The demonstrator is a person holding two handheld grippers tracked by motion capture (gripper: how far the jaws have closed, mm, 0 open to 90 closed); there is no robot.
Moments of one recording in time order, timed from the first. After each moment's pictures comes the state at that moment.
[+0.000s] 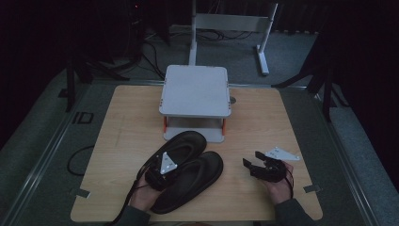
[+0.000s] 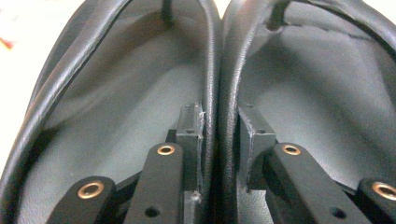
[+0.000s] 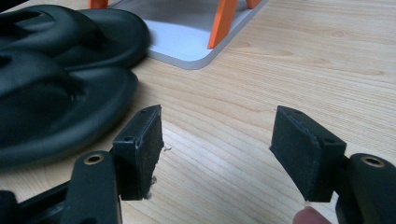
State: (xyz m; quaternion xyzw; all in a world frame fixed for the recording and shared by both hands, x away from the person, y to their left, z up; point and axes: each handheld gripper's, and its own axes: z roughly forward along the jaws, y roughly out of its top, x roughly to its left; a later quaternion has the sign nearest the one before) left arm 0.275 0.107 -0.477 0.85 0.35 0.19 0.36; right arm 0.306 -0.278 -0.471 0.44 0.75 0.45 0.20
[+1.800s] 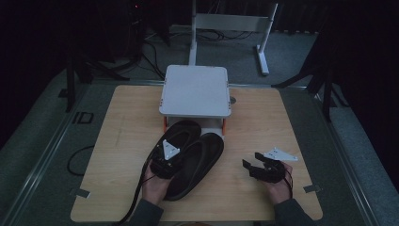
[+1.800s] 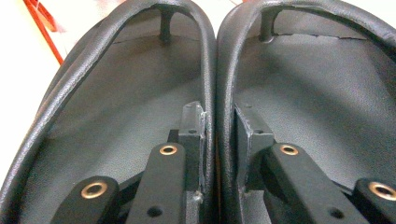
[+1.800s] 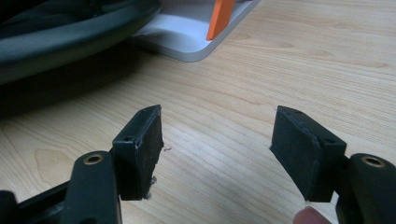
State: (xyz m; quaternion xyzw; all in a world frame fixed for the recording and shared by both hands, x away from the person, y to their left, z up) left arm 0.300 0.079 -0.450 0.78 0.44 0.22 0.38; right arm 0.307 -0.277 -0.476 0.44 0.76 0.44 0.20
